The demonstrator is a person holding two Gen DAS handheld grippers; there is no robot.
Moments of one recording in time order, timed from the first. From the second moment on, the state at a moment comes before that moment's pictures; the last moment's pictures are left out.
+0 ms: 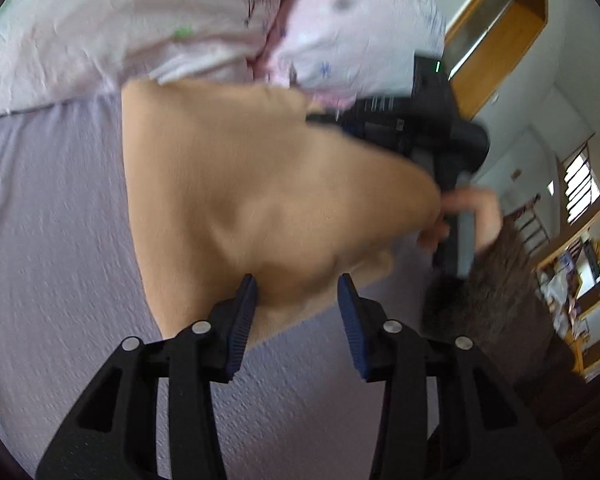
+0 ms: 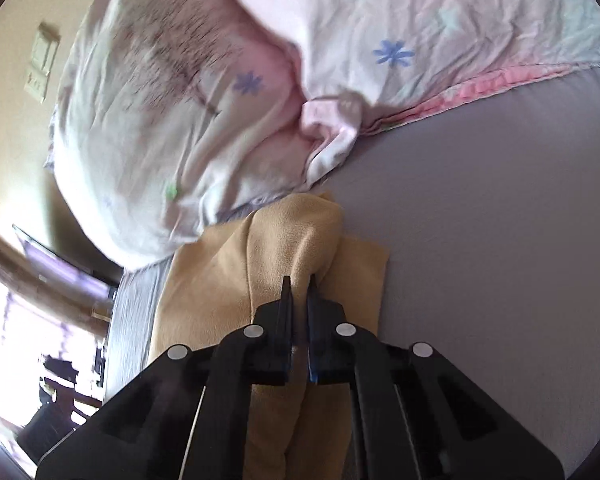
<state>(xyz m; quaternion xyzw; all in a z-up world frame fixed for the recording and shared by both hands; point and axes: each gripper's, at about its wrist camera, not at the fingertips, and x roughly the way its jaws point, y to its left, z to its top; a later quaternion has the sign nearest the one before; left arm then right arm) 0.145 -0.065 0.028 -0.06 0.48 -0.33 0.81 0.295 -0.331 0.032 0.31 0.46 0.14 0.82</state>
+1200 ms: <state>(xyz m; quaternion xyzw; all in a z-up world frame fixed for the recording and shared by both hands) 0.064 -0.047 0.029 0.02 0.45 -0.09 0.89 0.079 -0.256 0.057 0.06 0.45 0.05 0.89</state>
